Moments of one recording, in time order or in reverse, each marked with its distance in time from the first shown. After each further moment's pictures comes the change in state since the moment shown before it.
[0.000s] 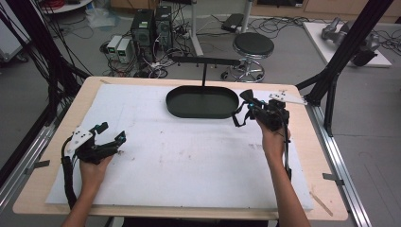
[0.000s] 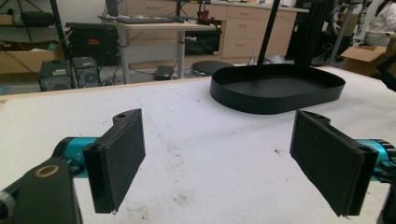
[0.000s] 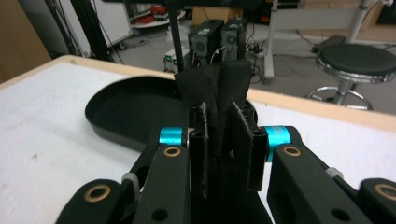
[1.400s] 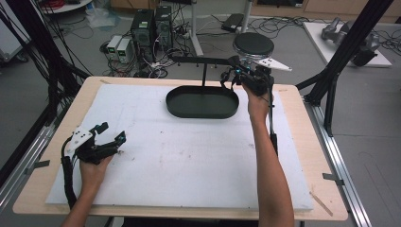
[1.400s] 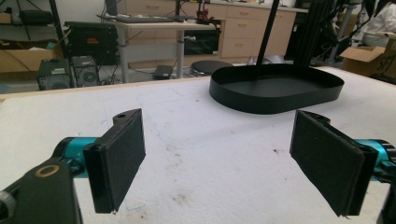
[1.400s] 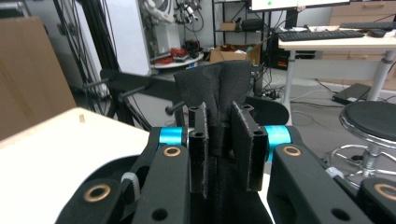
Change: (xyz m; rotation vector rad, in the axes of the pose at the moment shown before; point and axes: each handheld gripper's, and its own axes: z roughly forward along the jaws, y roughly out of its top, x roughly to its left) left arm 0.000 0.000 0.000 0.002 -0.005 -0.004; right arm -0.010 0.068 0.083 -0.166 0.092 -0.010
